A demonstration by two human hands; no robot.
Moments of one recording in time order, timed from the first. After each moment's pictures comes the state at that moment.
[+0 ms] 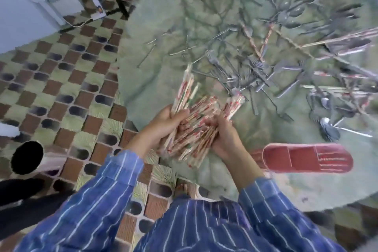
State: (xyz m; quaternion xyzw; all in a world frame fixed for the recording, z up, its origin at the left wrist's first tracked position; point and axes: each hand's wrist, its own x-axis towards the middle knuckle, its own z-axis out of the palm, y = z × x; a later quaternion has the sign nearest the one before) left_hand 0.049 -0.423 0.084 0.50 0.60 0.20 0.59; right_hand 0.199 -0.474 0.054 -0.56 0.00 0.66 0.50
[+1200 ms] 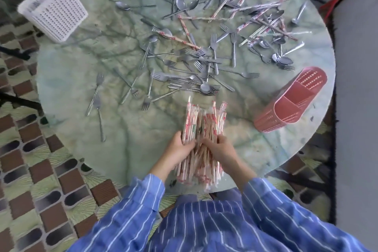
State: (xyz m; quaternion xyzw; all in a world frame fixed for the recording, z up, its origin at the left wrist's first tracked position) left_hand 0.047 -0.332 0.037 0.71 0.42 -0.14 0.56; right_hand 0.121 -0.452 0.011 -0.78 0.09 0.43 0.45
